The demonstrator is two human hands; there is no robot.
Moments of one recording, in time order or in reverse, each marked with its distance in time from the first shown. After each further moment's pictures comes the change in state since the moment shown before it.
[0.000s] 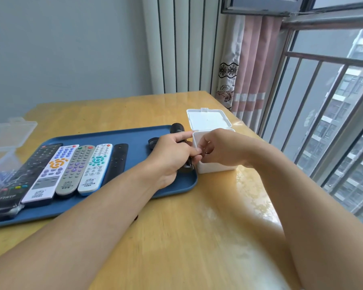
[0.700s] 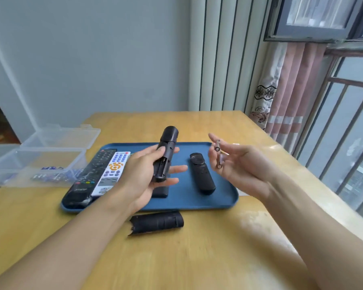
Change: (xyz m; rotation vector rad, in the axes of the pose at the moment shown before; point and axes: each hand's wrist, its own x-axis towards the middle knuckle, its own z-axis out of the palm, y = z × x) left_hand -0.066 0.017 -0.119 -0.235 0.170 0.127; right_hand 0.004 -0.057 0.031 1.863 -0.313 0.031
